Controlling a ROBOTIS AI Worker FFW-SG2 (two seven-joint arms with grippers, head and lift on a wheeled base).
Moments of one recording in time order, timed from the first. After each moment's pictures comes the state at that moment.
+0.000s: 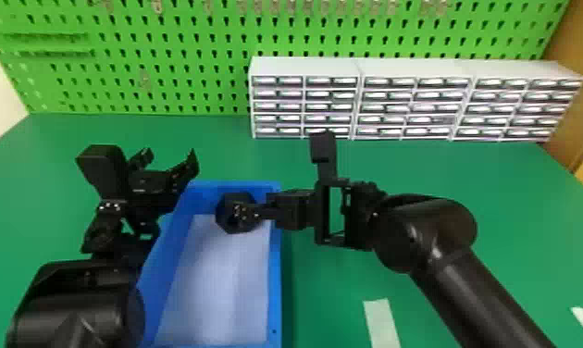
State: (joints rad) left arm -0.06 0.00 0.10 -1.67 0.08 0.10 -0.20; right arm -0.49 -0.11 0.47 -1.39 -0.63 0.72 0.51
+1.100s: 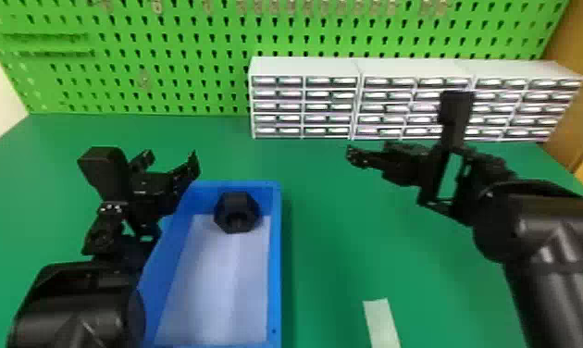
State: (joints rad) left arm -0.06 0.00 0.10 -1.67 0.08 0.10 -0.20; right arm -0.34 -0.09 0.01 -1.68 -0.26 0.74 0.51
